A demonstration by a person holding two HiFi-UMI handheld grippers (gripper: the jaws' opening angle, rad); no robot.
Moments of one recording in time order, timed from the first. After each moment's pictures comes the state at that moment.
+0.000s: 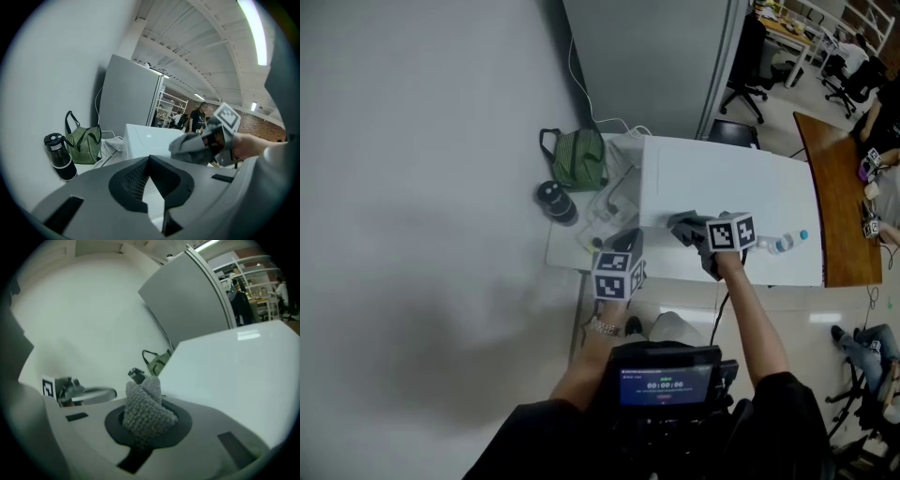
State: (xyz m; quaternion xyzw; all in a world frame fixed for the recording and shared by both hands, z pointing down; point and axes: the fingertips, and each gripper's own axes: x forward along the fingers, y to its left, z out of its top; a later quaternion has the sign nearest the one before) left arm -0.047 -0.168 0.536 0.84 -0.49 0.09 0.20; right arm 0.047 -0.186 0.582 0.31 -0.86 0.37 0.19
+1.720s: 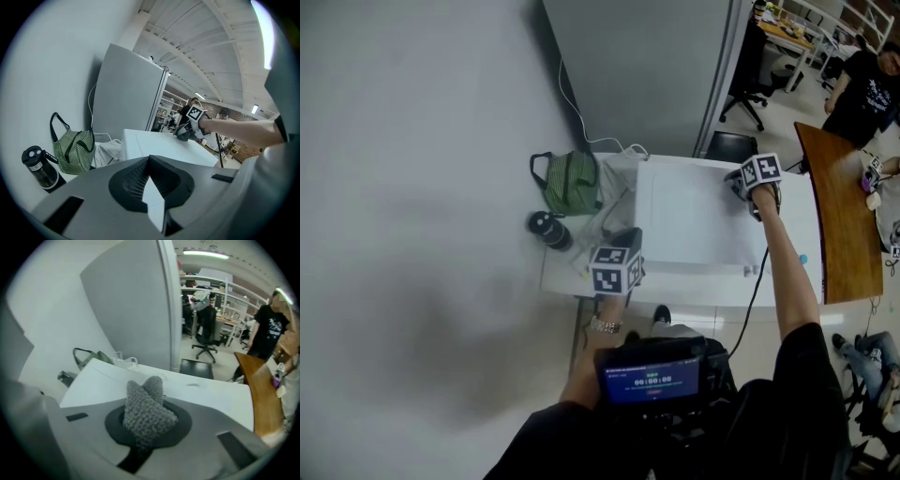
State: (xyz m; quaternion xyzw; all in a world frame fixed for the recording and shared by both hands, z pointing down) left arm -0.025 -0.258 0.536 0.85 -0.48 0.10 0.22; right arm 0.286 -0.404 0.622 0.50 -0.69 0.36 0.38
